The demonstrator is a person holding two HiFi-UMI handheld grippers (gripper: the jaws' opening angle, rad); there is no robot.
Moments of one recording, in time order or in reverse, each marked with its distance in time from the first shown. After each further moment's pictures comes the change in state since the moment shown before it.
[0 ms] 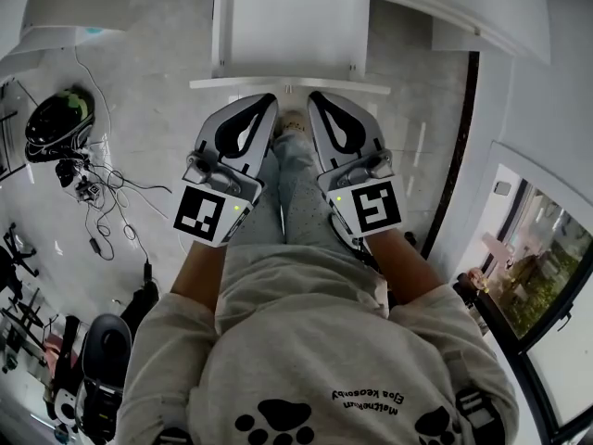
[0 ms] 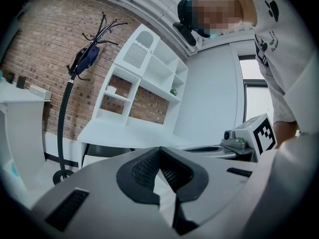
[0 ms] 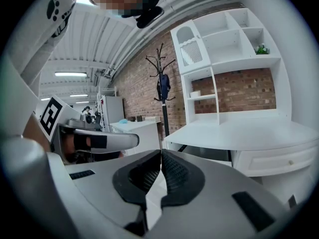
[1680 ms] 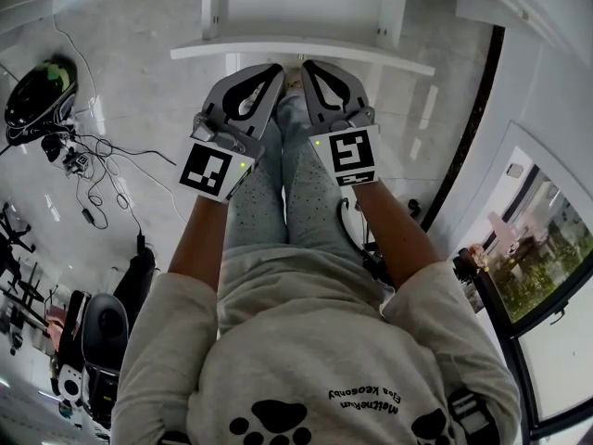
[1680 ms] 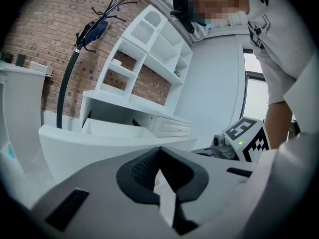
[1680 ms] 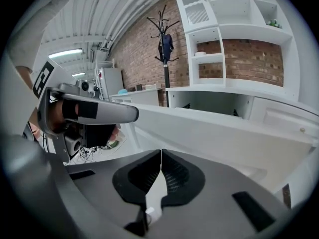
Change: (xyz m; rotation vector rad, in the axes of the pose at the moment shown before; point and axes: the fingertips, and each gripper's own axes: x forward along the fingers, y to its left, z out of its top) left arm 0.019 0.047 -0.153 -0.037 0.151 -0.036; right arm 0.065 -0.002 -0.193 -0.025 0.305 -0.001
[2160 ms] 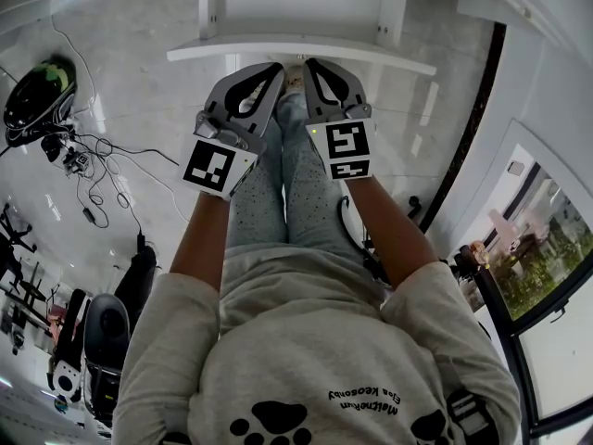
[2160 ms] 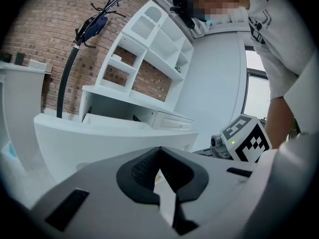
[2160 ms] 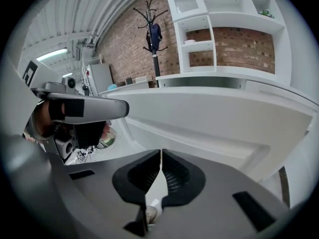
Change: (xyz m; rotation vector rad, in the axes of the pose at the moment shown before) left arm 0.008 0.004 -0.016 -0.005 0.042 0.005; right arm 0.011 -0.011 -0.027 0.104 0.097 -0.062
